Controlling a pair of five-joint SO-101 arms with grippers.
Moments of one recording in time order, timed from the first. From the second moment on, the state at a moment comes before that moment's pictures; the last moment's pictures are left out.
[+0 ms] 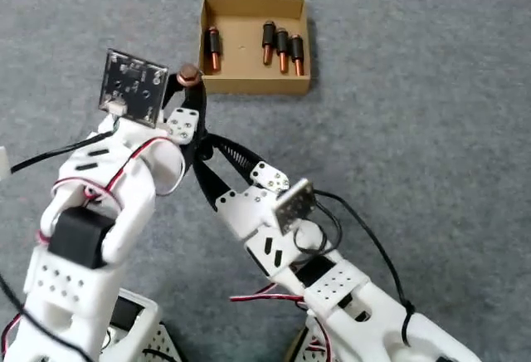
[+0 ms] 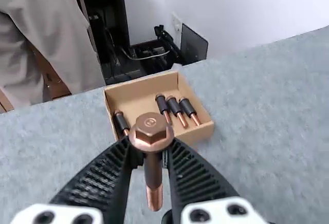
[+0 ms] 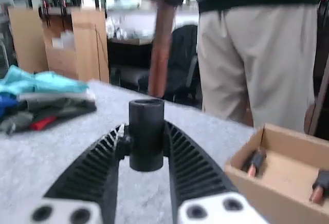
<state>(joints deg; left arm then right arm) 16.1 -57.8 30.3 48.3 -12.3 -42.3 -47.3 94.1 -46.4 -9.1</state>
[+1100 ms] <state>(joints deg) 17.8 -58.8 29.3 52.2 -2.9 -41.8 -47.3 95.3 -48.9 -9.3</state>
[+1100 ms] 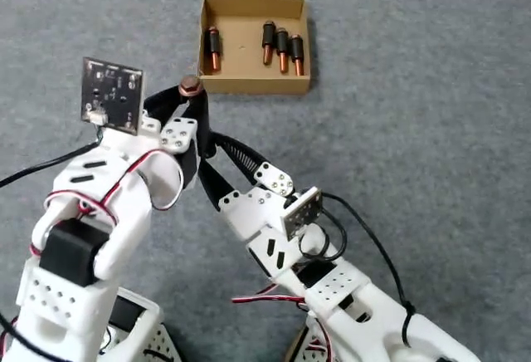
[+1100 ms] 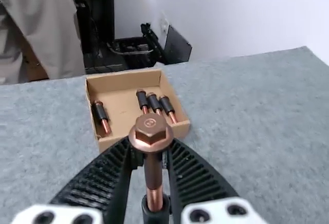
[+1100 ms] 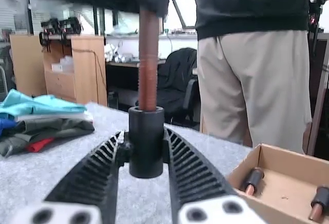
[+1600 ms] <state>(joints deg) 18.5 -58.7 32.3 49.2 -2.9 -41.6 -47.3 95.3 -48.8 -9.3</state>
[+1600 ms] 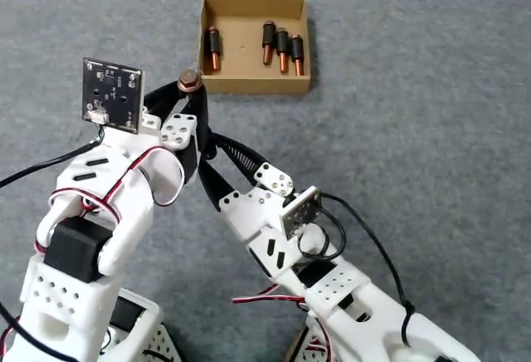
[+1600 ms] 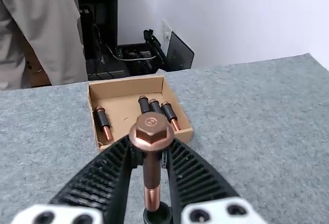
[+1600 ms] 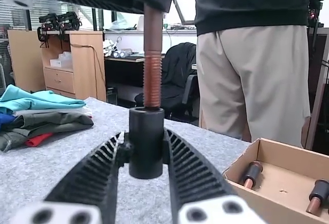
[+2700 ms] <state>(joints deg) 19.9 -57.9 30.9 61.4 4.8 -41.8 -47.9 95.3 -48.8 -9.4</state>
